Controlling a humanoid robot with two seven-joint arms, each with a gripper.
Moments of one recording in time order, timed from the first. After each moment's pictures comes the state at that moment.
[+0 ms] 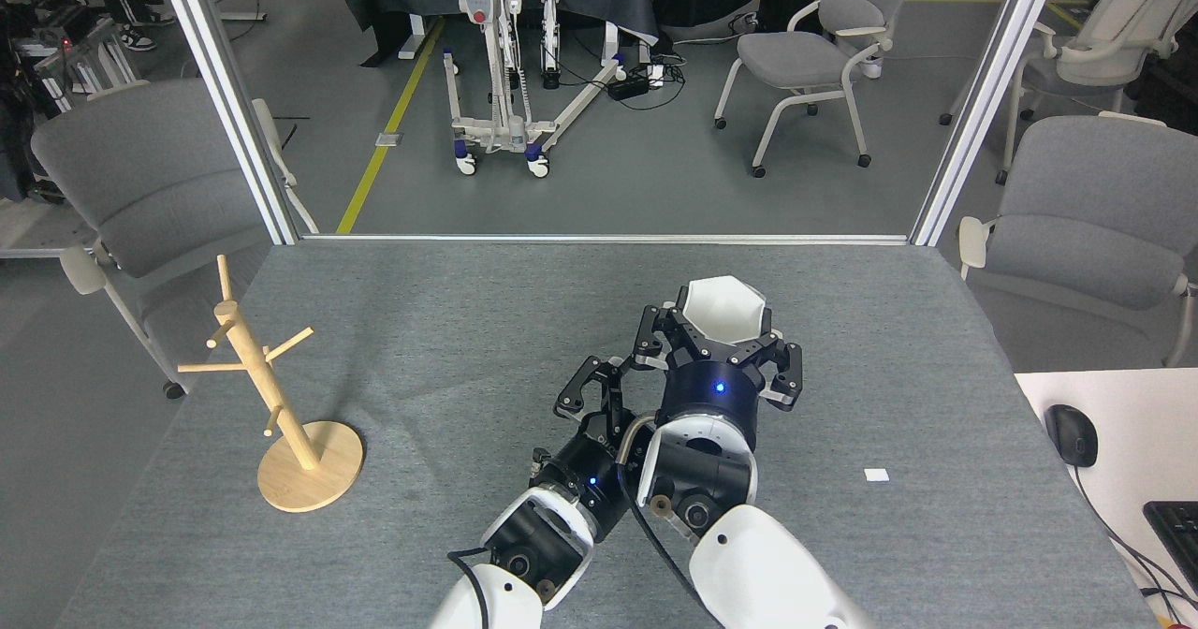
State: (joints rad) left arm -0.33 -0.13 -0.45 -1.46 -1.82 -0.22 -0.04; right arm -0.55 -0.01 0.74 -1.61 1.52 1.05 0.64
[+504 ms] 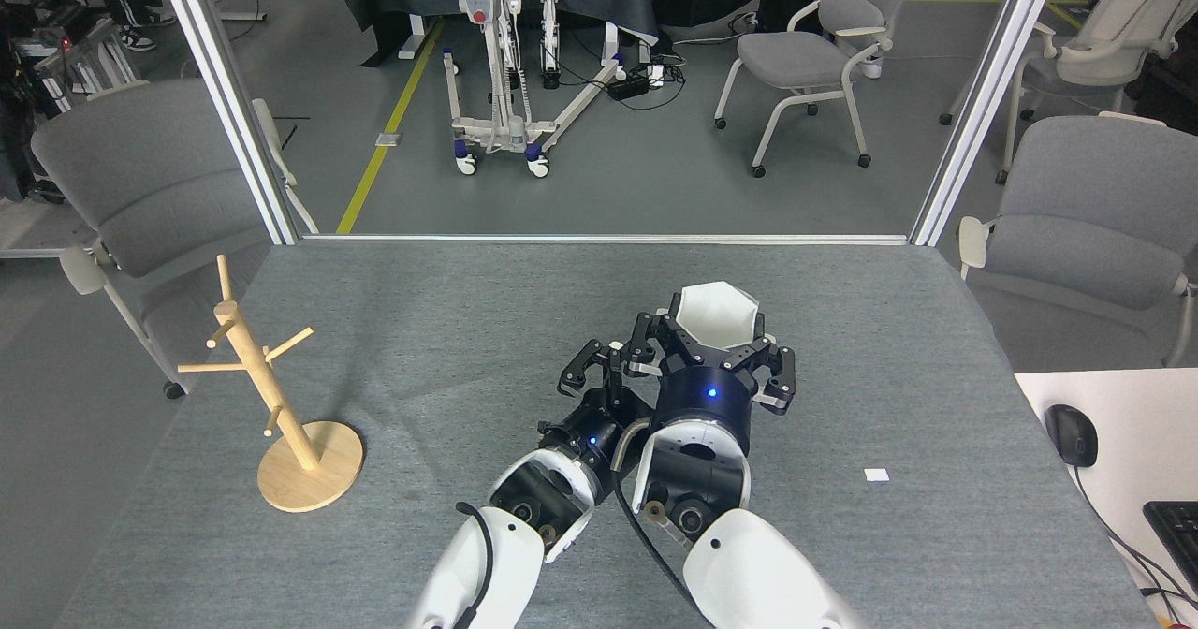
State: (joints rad) left arm -0.46 -0.14 -0.44 -1.26 -1.68 -0.24 -0.06; right arm -0.55 -0.01 0.76 -1.60 1.52 1.05 0.64
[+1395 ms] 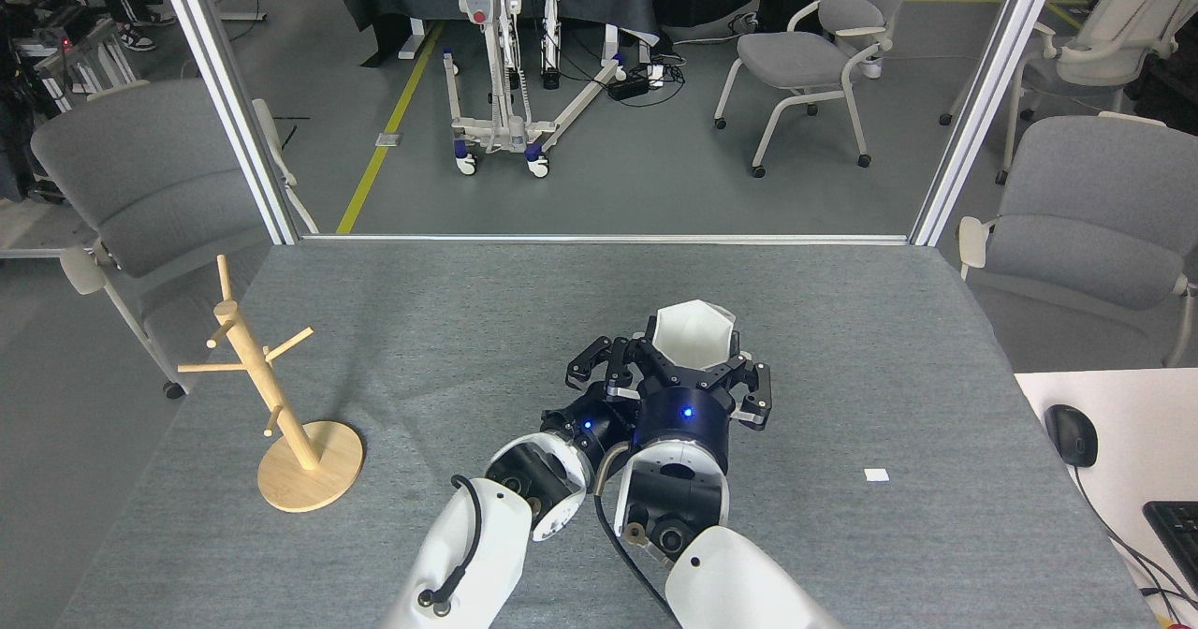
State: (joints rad) left arm -0.53 -0.12 -0.43 -1.15 -1.55 -0.36 -0.03; right arm -0.54 0.00 0.81 -1.56 1.52 1.05 0.65
